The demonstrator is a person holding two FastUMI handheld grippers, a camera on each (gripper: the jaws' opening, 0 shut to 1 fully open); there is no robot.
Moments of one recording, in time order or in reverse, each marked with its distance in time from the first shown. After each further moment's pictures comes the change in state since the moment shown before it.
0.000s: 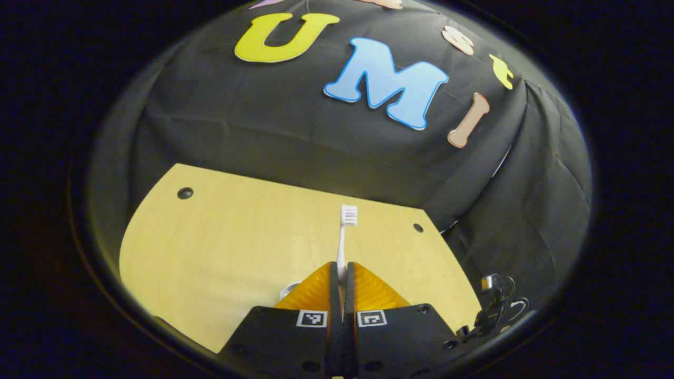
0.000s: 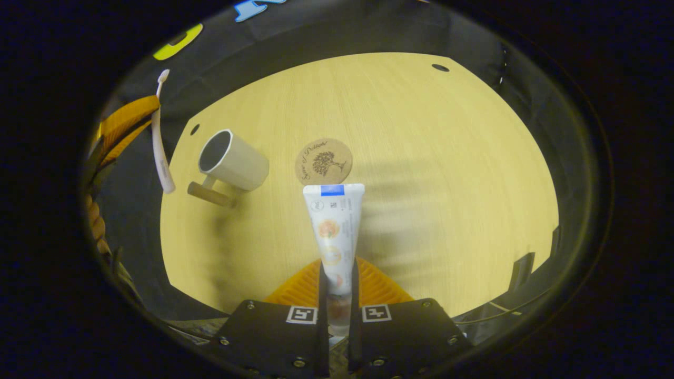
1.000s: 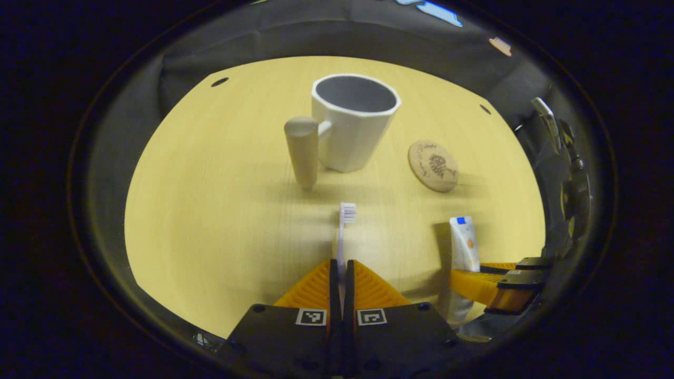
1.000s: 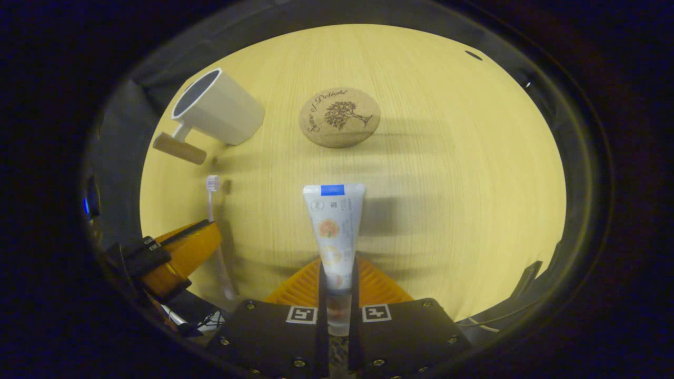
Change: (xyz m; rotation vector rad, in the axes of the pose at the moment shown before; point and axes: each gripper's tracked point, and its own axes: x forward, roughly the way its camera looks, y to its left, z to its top) left arm -0.025 0.055 -0.285 0.010 0.558 0.347; right arm 0.048 0.010 -0.030 -0.107 0.177 -0.025
